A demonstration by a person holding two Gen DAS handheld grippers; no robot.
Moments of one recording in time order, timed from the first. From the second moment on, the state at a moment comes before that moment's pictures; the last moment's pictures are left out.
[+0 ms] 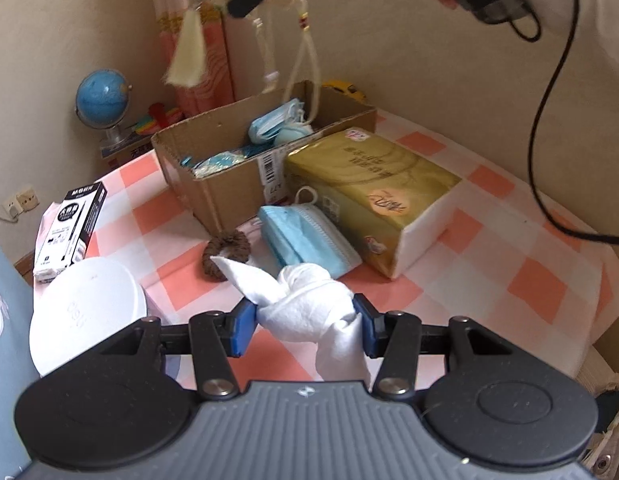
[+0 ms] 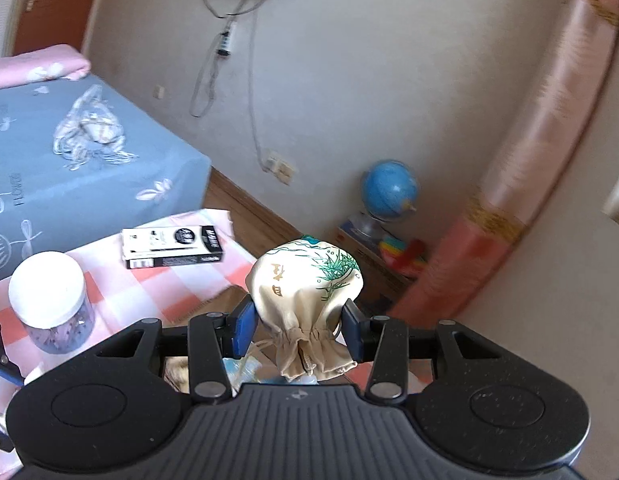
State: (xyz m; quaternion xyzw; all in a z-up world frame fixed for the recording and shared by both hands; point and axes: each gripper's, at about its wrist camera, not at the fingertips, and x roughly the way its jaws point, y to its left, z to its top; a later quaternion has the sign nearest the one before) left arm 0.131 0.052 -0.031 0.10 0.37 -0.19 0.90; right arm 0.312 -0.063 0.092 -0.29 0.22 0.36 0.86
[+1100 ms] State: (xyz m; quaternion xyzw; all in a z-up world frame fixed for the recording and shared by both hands) left arm 0.161 0.062 -0.006 0.11 0.37 -0.16 0.91; right arm 0.269 -0.130 0.028 -0.14 0.33 0.26 0.90
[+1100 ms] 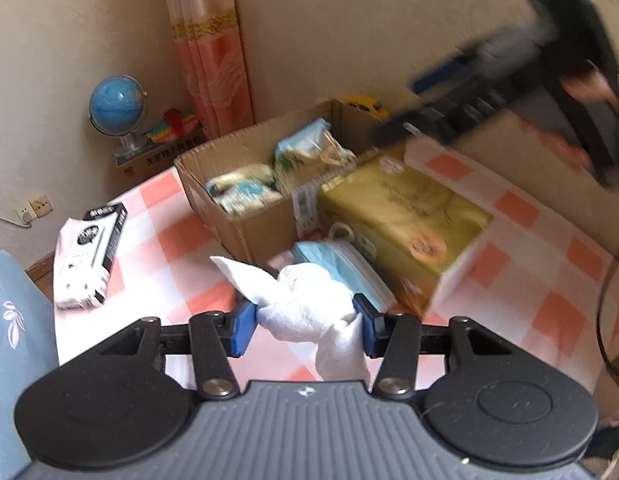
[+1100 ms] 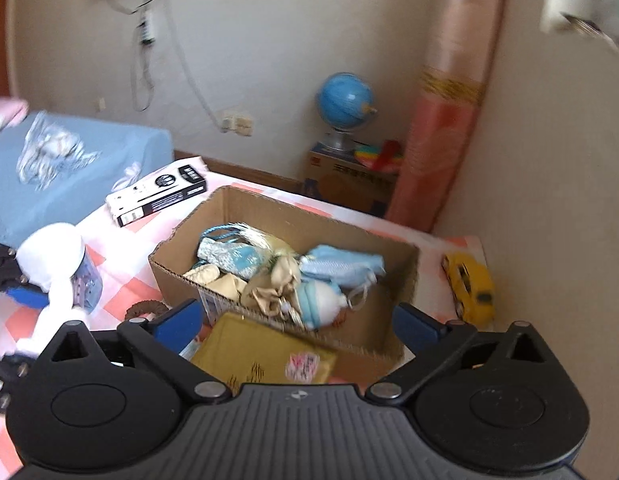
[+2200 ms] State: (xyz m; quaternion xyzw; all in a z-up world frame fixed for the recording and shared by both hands) left arm 0.252 0.046 0.024 0.10 0.33 -0.11 0.93; right arm 0.168 -0.185 0.011 -0.03 0.33 0.18 0.93
